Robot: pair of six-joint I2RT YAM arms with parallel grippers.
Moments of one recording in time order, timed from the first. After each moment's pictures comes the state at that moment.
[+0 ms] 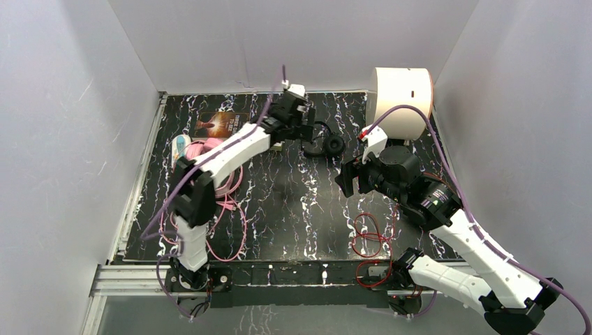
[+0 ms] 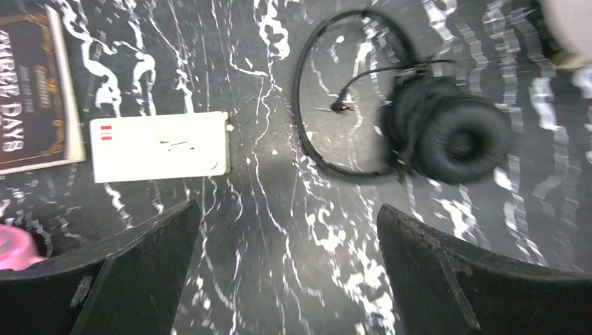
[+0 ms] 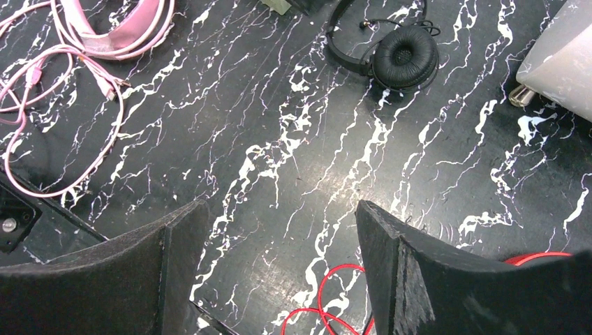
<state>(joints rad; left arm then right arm) -0.68 2.02 1.75 -0.52 -0.35 -0.31 0.75 0.84 1.02 -0.65 0.10 0.17</state>
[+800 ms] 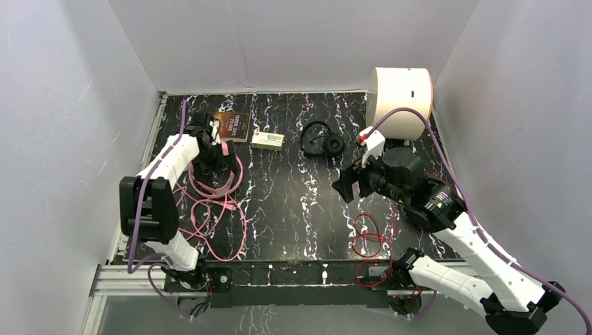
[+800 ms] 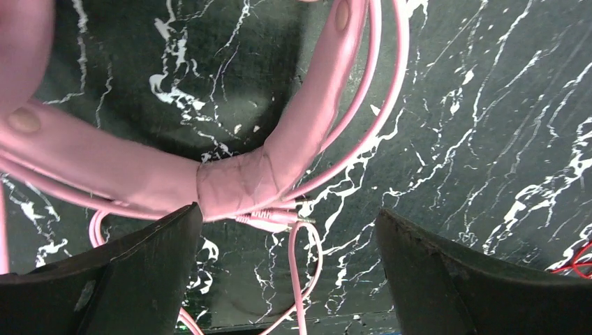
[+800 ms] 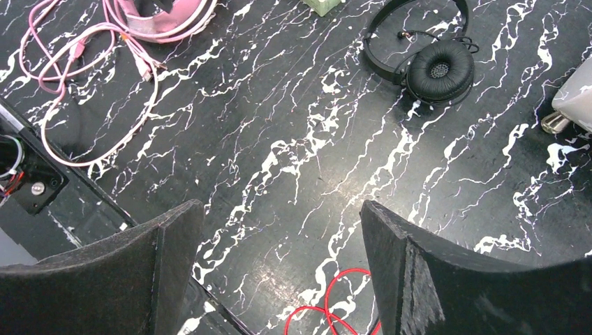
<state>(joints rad) -0.10 1.62 1.24 -0.92 0.10 -0.31 0.75 0.81 1.02 -0.65 -0.01 0.12</state>
